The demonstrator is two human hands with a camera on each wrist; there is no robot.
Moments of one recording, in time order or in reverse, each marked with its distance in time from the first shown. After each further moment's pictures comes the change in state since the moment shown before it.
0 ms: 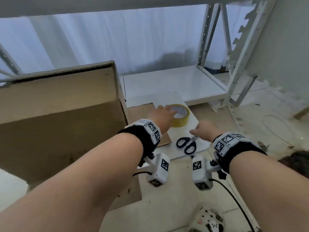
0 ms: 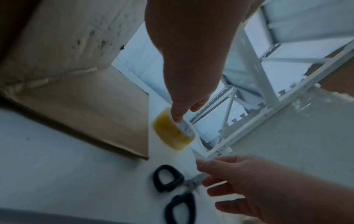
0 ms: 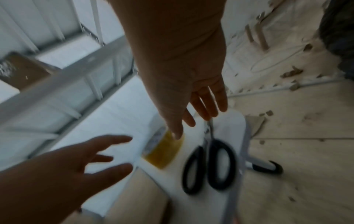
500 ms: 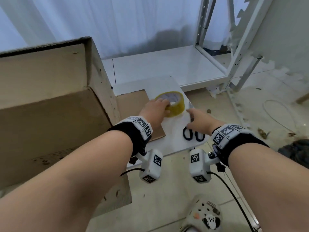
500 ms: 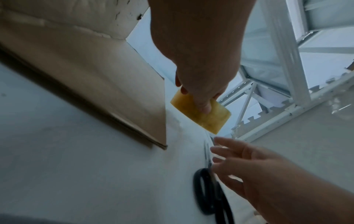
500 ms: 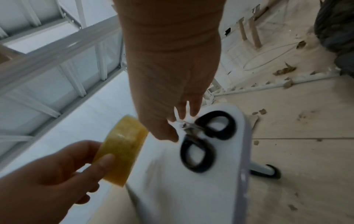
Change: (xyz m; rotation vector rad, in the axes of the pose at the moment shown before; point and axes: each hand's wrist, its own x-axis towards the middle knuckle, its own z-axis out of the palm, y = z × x) left_hand 0.042 -0.013 0.051 -0.316 0.106 -0.028; right_hand 0.037 0.014 0.019 0.236 -0.037 -0.143
